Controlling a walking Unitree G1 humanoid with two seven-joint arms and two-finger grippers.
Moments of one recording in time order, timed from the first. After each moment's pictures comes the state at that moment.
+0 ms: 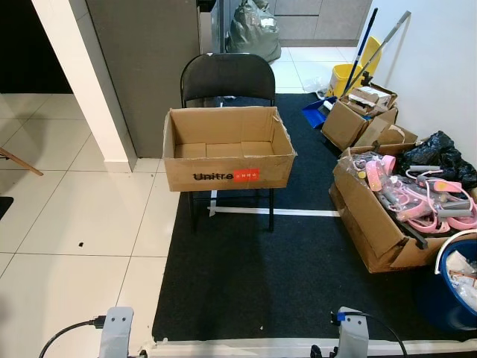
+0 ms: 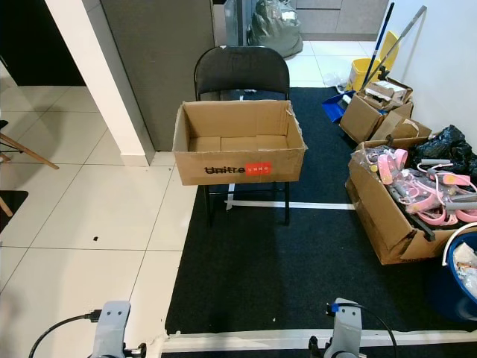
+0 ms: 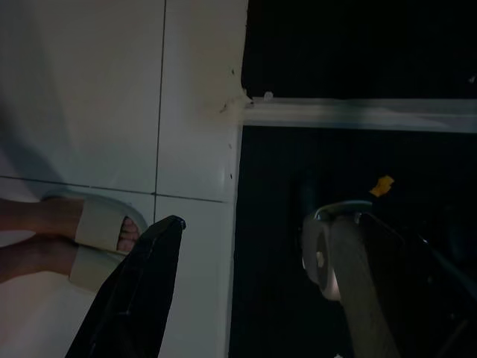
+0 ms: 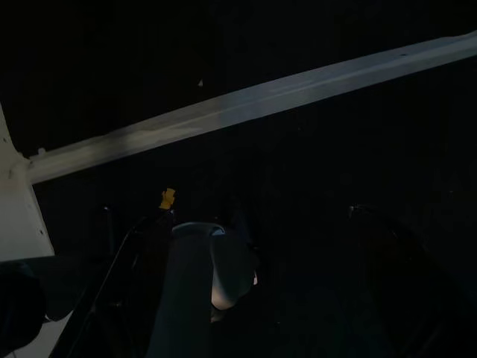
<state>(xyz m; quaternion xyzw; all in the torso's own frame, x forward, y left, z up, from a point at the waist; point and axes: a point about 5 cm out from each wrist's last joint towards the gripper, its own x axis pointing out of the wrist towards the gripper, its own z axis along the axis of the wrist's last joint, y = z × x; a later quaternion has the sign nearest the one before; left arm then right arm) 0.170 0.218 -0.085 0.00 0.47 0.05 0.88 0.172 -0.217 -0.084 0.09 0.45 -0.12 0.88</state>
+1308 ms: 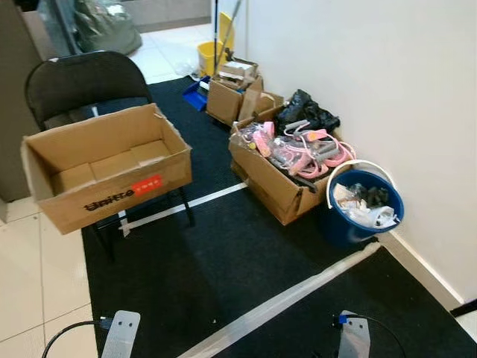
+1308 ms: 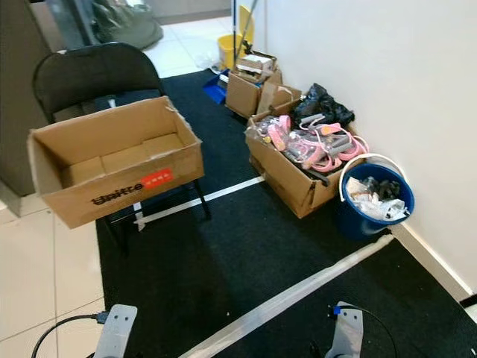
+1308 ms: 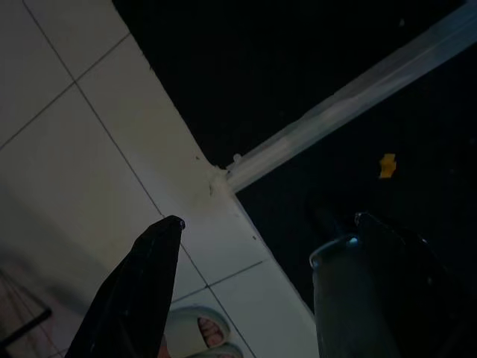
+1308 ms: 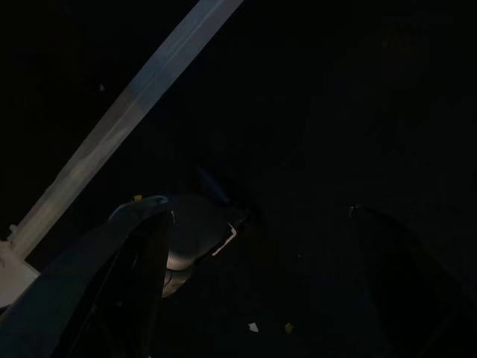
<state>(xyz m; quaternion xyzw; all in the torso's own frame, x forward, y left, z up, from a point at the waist) 0.162 0.217 -0.089 0.09 0.49 0.03 0.87 0.166 -0.217 -0.088 0.09 0.48 -0.13 0.86</state>
